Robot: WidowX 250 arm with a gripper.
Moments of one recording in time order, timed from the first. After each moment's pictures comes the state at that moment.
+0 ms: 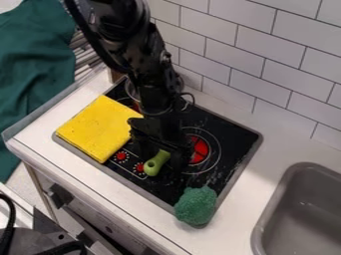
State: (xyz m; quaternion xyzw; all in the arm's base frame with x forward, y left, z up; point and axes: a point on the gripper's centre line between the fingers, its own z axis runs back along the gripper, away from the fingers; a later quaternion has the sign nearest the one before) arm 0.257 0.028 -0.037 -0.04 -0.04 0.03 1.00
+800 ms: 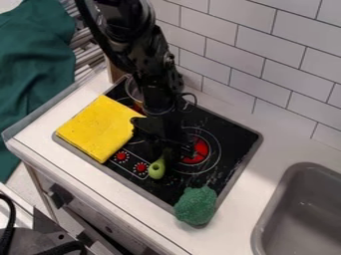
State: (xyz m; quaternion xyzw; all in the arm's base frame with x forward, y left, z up) arm 0.264 0.030 -0.041 -0.04 -0.04 0.04 1.00
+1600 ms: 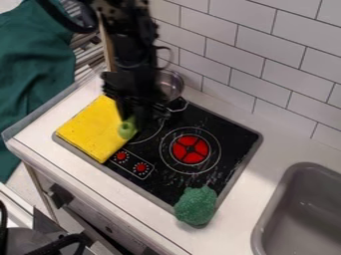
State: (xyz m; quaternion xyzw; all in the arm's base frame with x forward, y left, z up) arm 0.254 0.086 0.024 0.02 -0.06 0.06 1.00
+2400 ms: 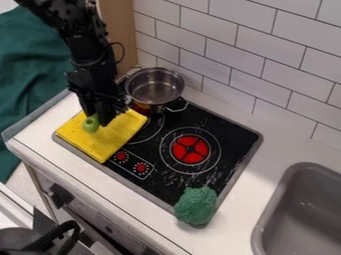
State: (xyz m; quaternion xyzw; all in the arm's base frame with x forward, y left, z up) arm 0.246 0.149 0.002 0.01 -0.05 0.06 1.00
